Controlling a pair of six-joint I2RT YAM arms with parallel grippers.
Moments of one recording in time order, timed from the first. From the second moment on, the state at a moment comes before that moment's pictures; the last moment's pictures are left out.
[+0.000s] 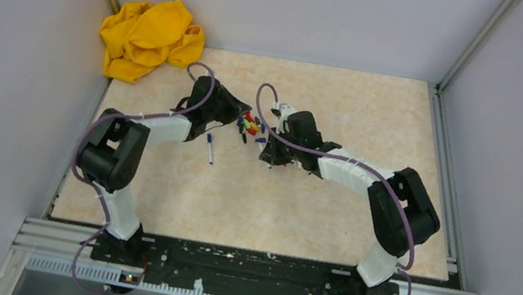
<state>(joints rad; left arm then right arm) -0.40 1.78 0.99 0.36 0.10 -1.09 0.65 1.69 1.02 -0.02 -0.29 0.28</state>
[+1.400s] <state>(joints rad) -0.47 1.85 1.03 0.05 -0.17 -0.92 0.65 1.89 1.15 -0.13 0.11 0.27</state>
